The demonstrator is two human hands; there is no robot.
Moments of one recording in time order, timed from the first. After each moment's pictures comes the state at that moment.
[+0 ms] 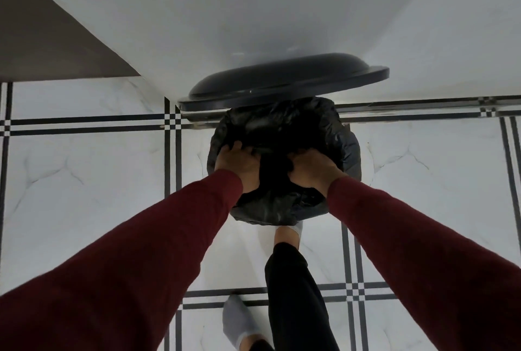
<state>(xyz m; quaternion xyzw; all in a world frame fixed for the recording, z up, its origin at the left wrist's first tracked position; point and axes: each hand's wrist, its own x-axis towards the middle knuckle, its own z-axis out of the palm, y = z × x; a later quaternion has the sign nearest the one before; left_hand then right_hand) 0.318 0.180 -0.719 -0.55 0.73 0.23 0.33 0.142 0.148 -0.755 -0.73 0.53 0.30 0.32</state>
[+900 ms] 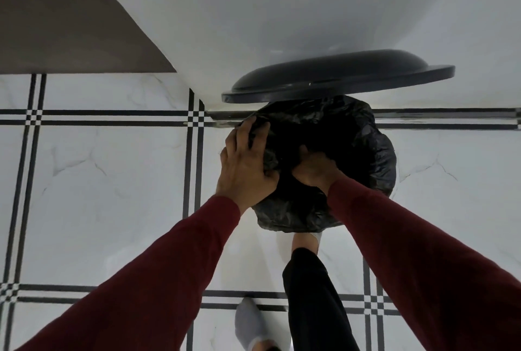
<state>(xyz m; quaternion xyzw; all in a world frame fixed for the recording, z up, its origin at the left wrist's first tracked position) 0.358 0.223 -0.702 -0.72 0.64 0.26 -0.08 0.192 0.149 -0.778 -0.65 0.60 0.30 0.36</state>
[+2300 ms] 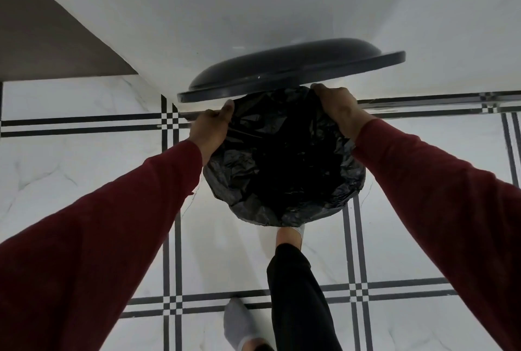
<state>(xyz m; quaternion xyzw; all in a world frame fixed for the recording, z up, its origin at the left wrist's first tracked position) 0.372 0.136 -0.703 -0.79 0.31 0.50 -0.16 0.124 0.048 -0.717 -0.42 0.77 -0.08 0.47</state>
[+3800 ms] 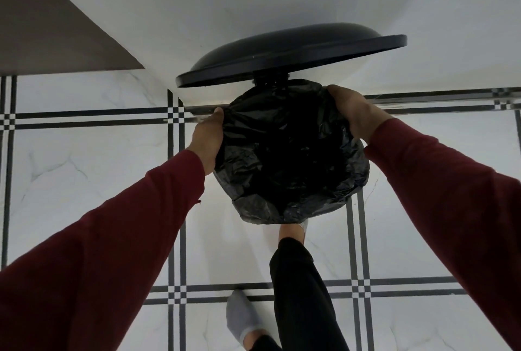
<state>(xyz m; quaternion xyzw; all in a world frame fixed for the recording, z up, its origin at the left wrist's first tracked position) 0.373 0.162 -0.717 -0.75 0.08 0.58 -0.31 0.113 0.063 -0.710 -0.27 0.73 -0.14 0.61</state>
